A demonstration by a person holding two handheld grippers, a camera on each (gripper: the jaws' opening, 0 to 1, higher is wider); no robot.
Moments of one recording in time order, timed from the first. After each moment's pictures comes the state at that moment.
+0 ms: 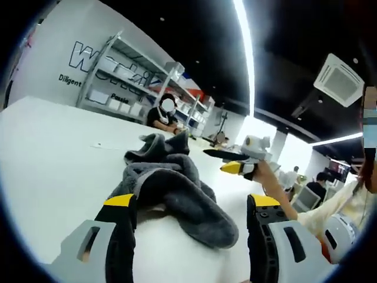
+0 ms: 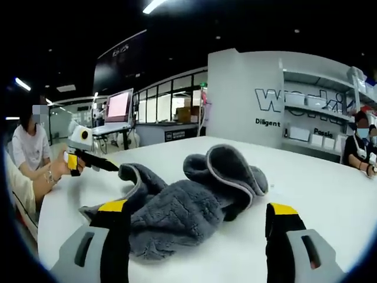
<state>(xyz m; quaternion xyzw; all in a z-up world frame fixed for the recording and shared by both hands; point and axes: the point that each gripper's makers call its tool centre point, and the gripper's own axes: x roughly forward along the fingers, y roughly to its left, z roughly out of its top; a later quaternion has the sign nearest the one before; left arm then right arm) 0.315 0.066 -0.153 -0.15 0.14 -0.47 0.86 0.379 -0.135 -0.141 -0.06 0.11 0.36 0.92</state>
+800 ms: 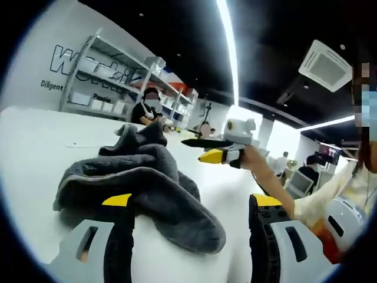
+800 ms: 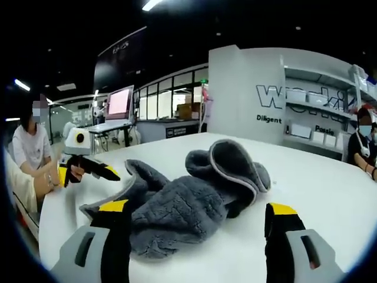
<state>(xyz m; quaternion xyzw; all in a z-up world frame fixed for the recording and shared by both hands) 0.293 0.008 -0.175 -0.09 0.15 -0.53 0.83 0.377 -0.132 -0.147 -0.06 0.12 0.37 0.92</state>
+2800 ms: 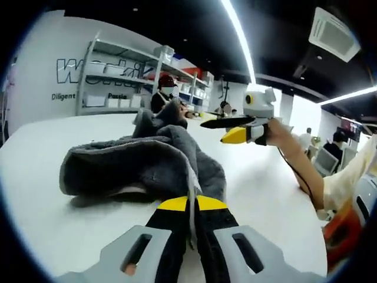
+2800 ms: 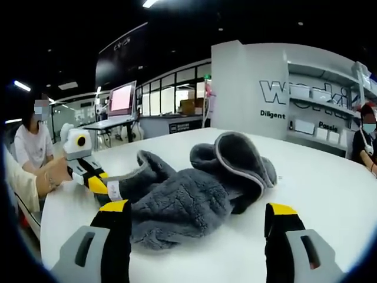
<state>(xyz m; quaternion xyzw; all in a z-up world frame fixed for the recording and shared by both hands) 0.318 0.035 -0.191 -0.03 0.15 -0.44 0.88 0.381 -0.128 -0.157 -0.06 0.14 0.38 0.91</state>
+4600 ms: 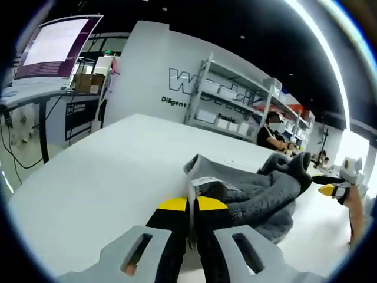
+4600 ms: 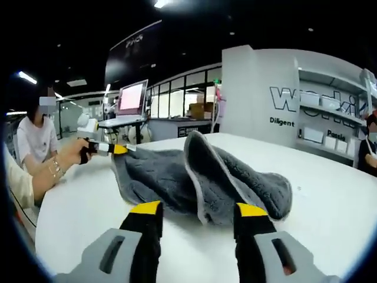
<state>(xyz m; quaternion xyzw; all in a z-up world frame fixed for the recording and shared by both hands) 0.377 0.265 -0.191 -0.14 0.14 -0.07 0.98 0.376 -0.066 -0.160 -0.07 0.11 0.41 0.90</state>
